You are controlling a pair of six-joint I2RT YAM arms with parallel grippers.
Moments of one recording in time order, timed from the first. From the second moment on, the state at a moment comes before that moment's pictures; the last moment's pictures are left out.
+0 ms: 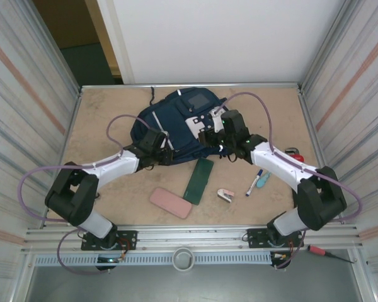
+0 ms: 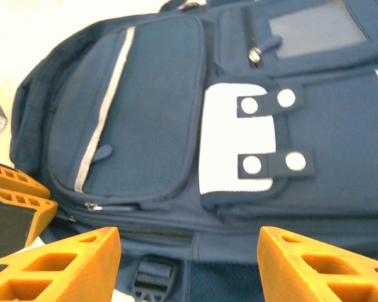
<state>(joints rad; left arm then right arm) -0.56 1.55 0.87 -0.26 -0.03 -0.38 0.56 1.48 1.02 -0.14 -0.10 0.14</state>
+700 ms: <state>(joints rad) -0.50 1.57 0.82 -0.17 0.10 -0.40 0.69 1.92 1.31 -0.28 -0.16 -0.40</state>
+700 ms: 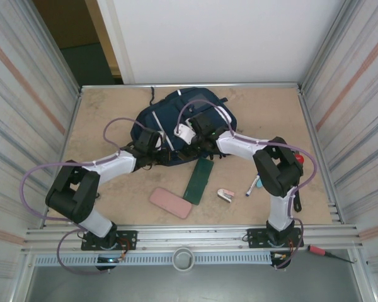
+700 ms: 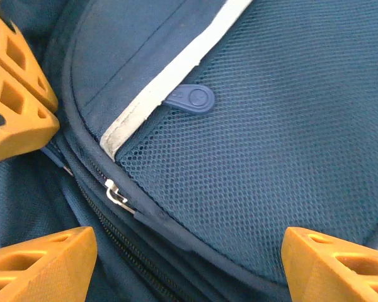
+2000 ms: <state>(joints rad) -0.39 1.46 0.76 -0.08 0.34 -0.44 0.62 1.88 1.39 -0.33 -0.31 -0.41</state>
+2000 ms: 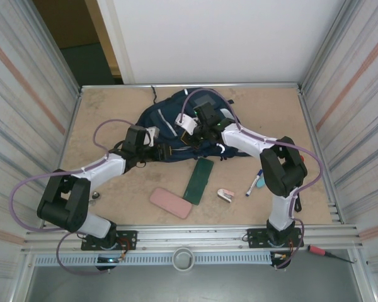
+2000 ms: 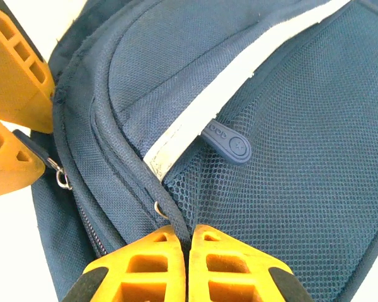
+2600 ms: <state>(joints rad) -0.40 1.52 0.81 -0.12 0.36 -0.32 0.61 1.87 1.41 -0.38 -0.34 -0.38</state>
